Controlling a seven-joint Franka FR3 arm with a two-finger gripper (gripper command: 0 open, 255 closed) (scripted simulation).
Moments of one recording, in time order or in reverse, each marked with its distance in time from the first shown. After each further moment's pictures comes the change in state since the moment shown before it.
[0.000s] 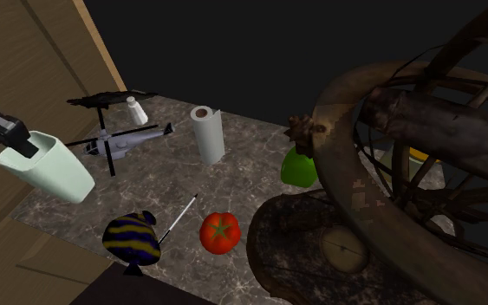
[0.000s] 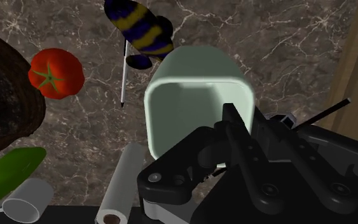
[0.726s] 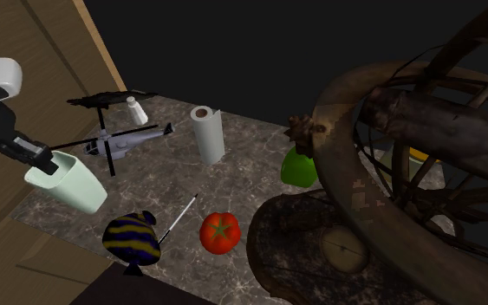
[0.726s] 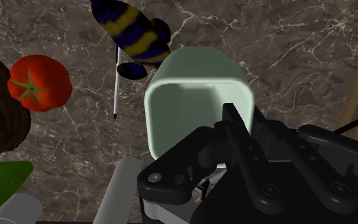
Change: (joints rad) arm 0.019 -0.019 0.044 -0.149 0.041 0.132 -0.005
